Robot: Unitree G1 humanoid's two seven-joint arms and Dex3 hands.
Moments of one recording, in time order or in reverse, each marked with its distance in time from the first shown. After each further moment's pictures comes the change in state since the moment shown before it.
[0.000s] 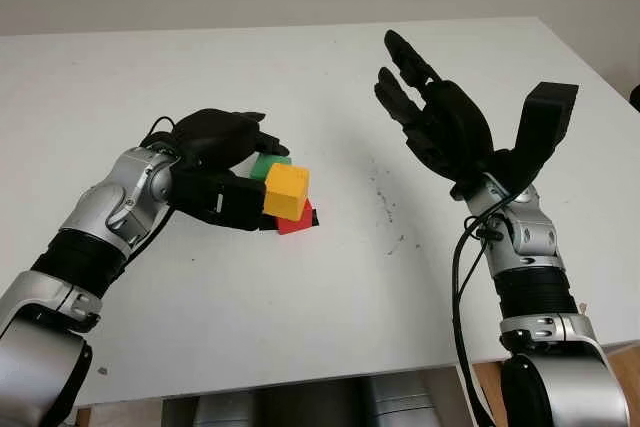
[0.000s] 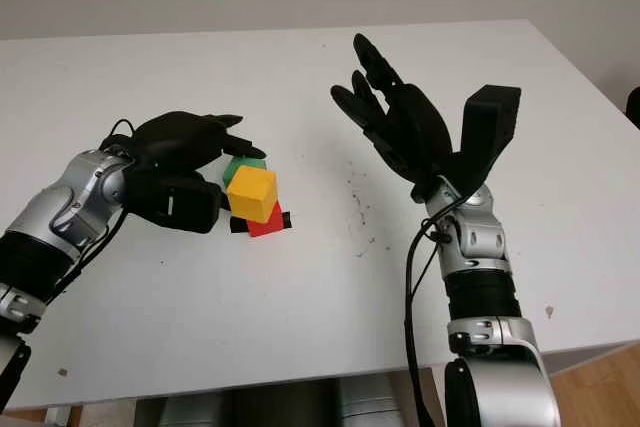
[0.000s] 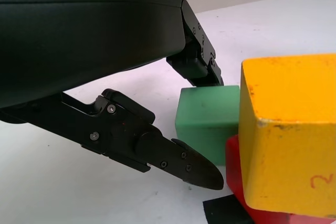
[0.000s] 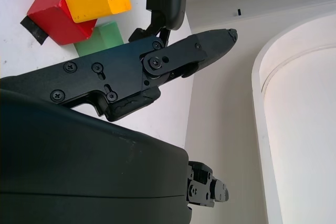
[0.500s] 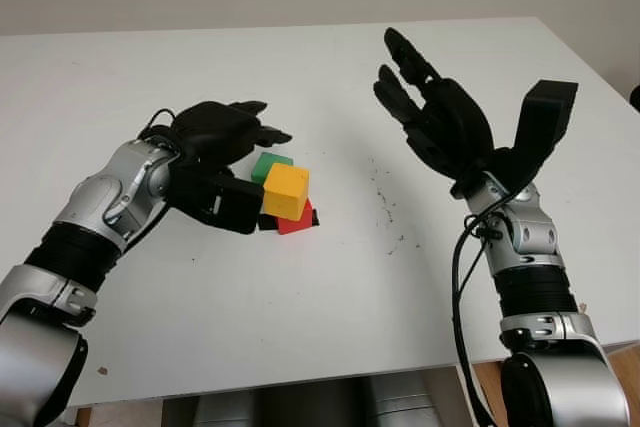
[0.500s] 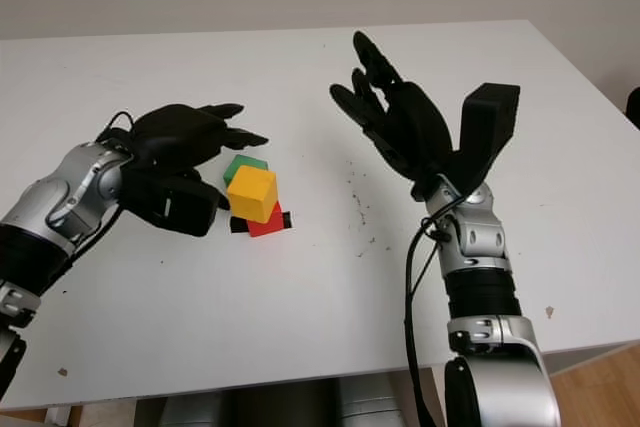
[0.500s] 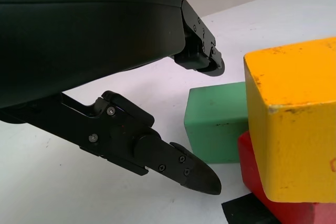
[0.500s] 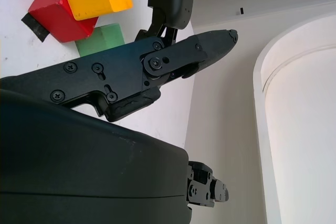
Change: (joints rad) left arm -0.021 0.020 -0.017 0.002 0.083 -0.053 0.000; right arm -0.001 -0.001 0.001 0.001 -0.016 -0.005 -0.002
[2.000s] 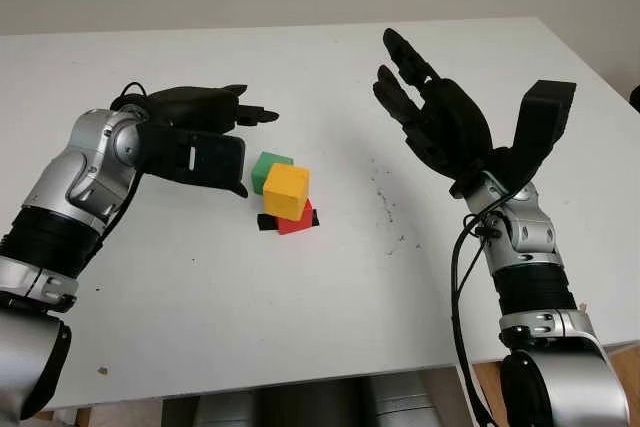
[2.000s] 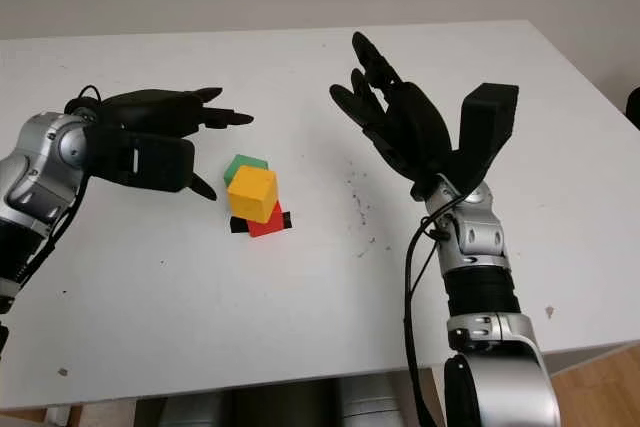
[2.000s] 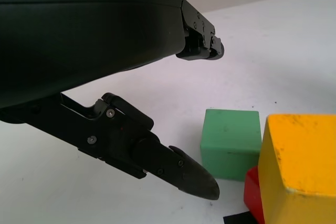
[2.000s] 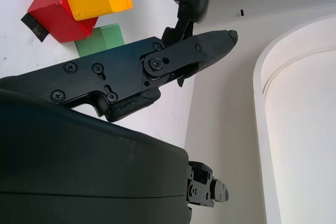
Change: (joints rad) left arm -0.028 0.048 0.065 -0.078 -0.136 0.074 -0.181; right arm -0.012 -0.001 -0.001 0.021 -0.001 -0.013 0.012
